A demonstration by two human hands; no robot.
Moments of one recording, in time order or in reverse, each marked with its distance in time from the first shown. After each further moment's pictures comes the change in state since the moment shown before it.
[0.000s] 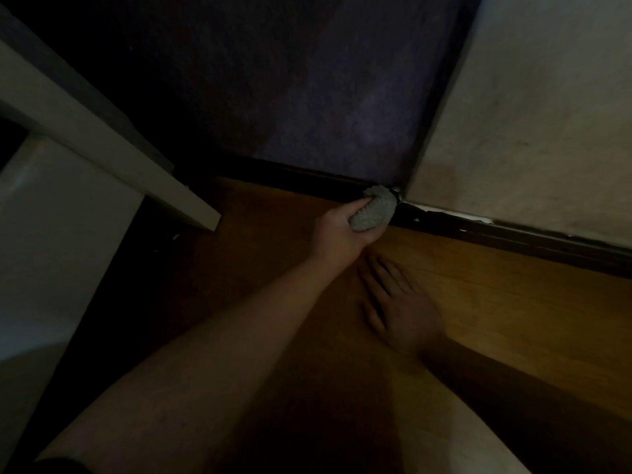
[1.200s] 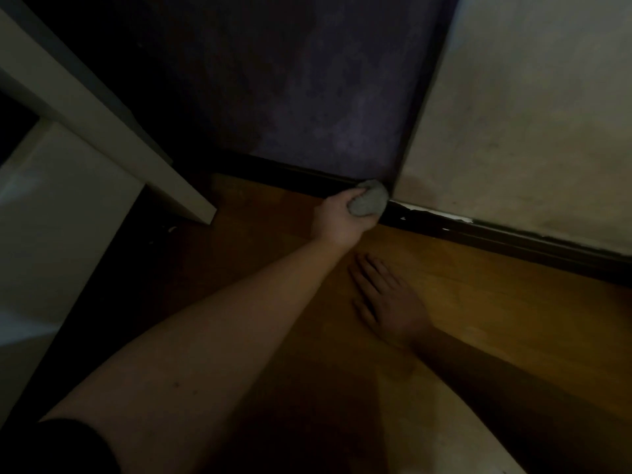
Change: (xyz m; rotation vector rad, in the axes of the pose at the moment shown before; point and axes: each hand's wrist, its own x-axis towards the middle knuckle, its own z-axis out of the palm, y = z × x) left_hand 0.006 0.022 0.011 0.112 0.092 -0.042; right_hand -0.005 0.011 -0.001 0.073 -0.025 -0.085
